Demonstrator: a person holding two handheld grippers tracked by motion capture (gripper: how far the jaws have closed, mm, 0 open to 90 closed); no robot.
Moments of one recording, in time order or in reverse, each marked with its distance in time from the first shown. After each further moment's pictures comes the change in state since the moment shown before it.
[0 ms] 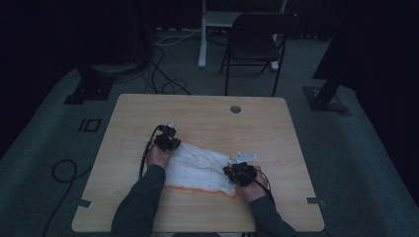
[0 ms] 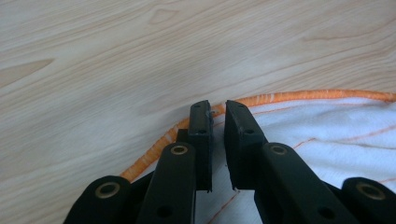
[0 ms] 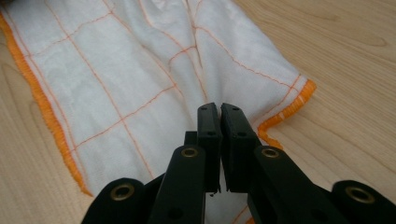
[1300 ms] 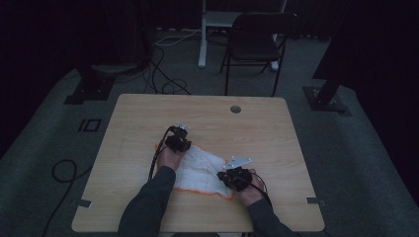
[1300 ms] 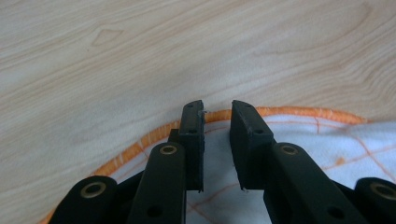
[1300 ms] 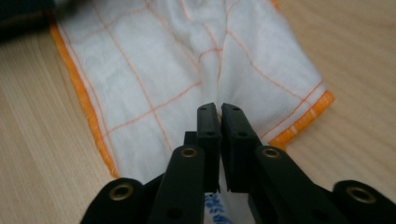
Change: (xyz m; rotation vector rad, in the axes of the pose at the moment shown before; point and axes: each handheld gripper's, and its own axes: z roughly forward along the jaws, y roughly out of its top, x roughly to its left) left arm -0.042 0.009 0.010 -0.003 0.005 0.086; right arm 0.016 0.002 0.000 -0.011 0.073 -0.046
